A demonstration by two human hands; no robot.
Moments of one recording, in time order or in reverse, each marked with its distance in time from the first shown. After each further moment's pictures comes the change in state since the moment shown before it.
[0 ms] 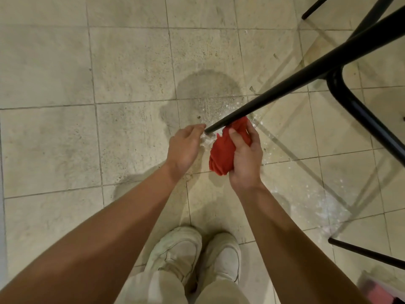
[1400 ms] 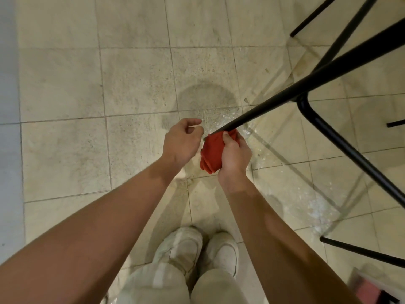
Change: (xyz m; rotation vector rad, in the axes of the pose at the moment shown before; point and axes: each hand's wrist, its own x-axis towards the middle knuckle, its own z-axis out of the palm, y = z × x) left_hand -0.012 0.040 -0.023 0.033 0.080 0.033; right_hand -0.026 -0.030 0.039 -0.080 0.187 0.129
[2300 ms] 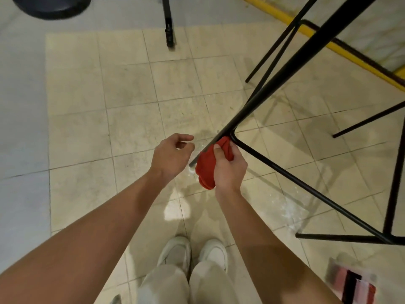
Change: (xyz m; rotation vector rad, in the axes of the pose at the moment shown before) left_hand -0.086 0.102 -0.033 0.160 -0.015 0.178; right_hand -0.090 -0.085 -0.049 -0.073 0.030 -0.298
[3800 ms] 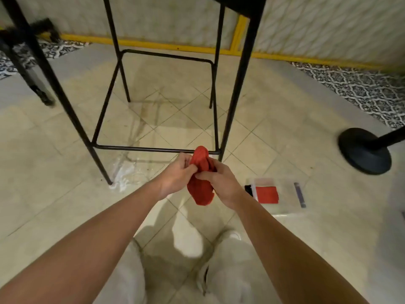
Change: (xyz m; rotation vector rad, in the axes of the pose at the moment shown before) left_hand -0.240 0.116 0.179 0.263 -0.826 0.246; right_hand -0.100 -0.014 -0.346 0.200 -0.214 0.102
